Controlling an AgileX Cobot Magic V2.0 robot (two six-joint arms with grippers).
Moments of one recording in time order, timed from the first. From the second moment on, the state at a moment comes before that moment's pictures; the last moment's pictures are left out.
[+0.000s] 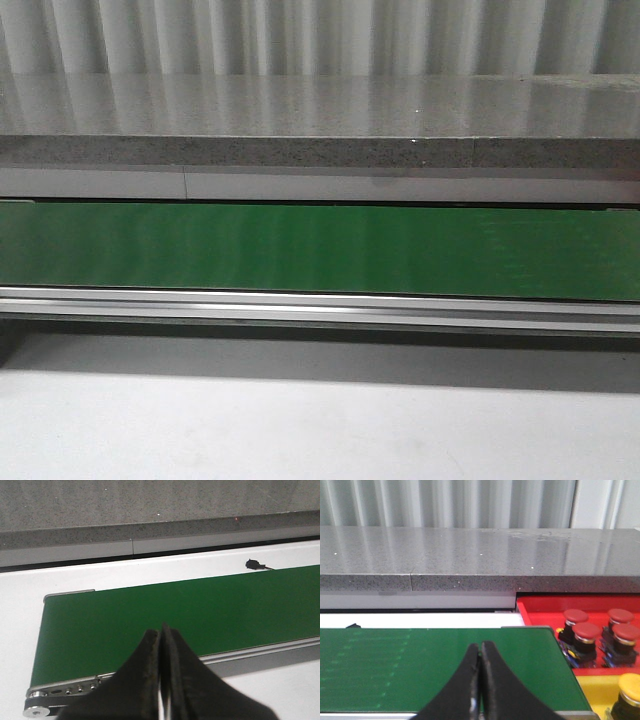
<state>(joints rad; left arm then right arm) -0.25 0.46 -0.52 -0.10 0.52 0.12 -0.12 0.00 0.03 0.03 0.03 -0.03</state>
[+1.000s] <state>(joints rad) -0.25 0.46 -0.52 -0.10 0.52 0.12 -0.12 -0.01 0.03 0.00 0.05 -0.03</state>
